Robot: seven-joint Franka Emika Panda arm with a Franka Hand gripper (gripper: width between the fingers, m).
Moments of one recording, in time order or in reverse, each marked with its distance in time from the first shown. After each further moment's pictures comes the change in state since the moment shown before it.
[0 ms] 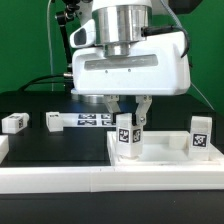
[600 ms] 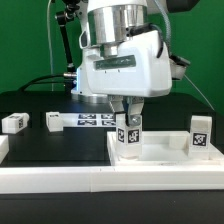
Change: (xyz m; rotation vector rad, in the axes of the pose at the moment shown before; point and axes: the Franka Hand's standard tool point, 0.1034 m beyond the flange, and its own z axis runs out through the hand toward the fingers) arm 0.002 0.002 0.000 0.018 -0.021 0.429
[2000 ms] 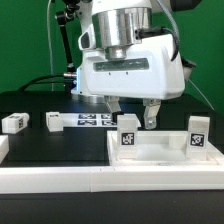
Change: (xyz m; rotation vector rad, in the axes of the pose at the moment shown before) arm -0.011 0.001 0.003 -0.028 -0.033 -0.300
